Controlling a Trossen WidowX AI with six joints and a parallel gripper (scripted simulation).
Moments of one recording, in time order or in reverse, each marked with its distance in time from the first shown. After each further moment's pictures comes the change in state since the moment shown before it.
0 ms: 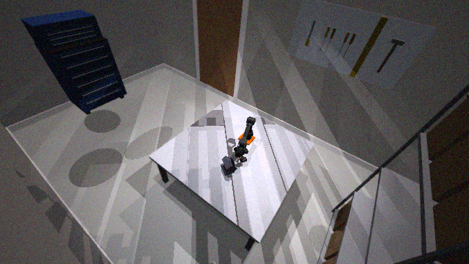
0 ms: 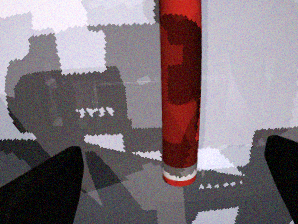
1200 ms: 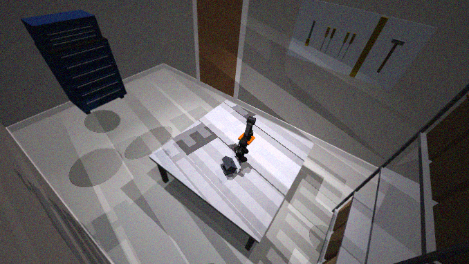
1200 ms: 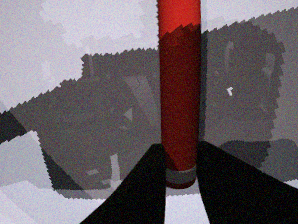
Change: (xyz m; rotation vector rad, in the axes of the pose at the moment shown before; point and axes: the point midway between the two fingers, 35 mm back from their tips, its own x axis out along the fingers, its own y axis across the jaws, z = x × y) arm 0.000 0.000 0.001 -0.004 0.016 -0.002
